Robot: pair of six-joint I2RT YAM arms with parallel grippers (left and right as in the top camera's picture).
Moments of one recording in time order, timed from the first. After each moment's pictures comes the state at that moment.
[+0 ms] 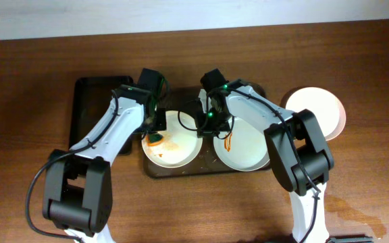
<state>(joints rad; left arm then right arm) -0.32 1.91 1.39 -0.89 -0.06 -0.34 0.43 2.18 1.54 -0.83 -0.44 0.32</state>
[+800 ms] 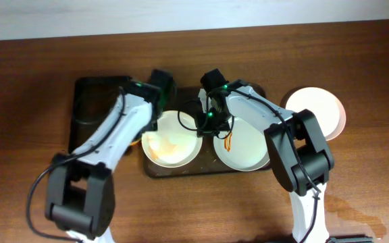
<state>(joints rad) -0.39 1.90 1.46 -1.10 -0.52 -0.44 0.43 2.18 1.54 -0.82 -0.44 0.31</state>
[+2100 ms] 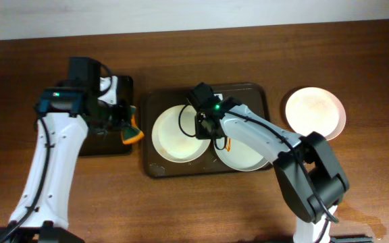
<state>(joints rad) -0.09 1.58 1.44 -1.14 0.24 -0.17 0.58 1.98 1.37 -0.69 0.08 0.56</state>
